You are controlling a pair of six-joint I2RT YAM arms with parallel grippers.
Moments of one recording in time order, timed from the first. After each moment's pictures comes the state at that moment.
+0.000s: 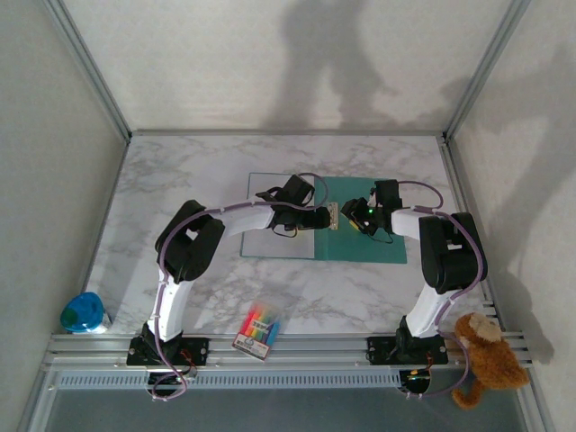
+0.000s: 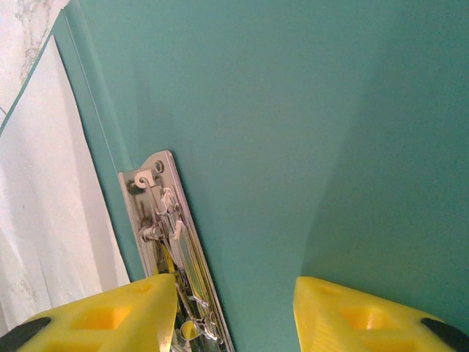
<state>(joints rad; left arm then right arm) -0.71 2.11 1.46 -0.29 0.20 -0.70 0.17 1.77 0.86 -0.01 -0.42 0.80</state>
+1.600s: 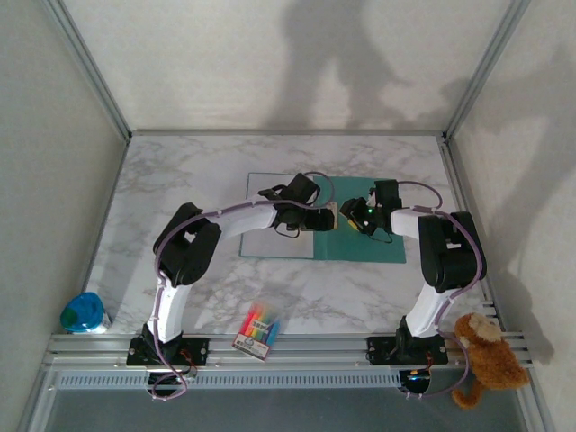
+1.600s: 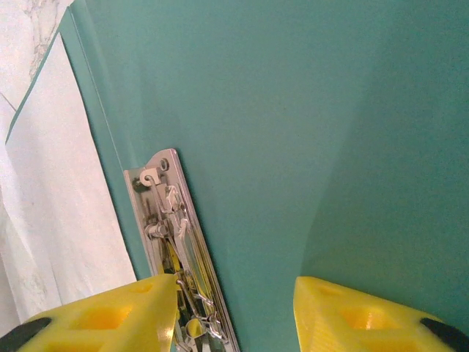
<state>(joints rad) -0.74 2.08 1.52 -0.41 0.17 -0.66 0.18 1.78 0.86 0.01 -0.45 0.81</state>
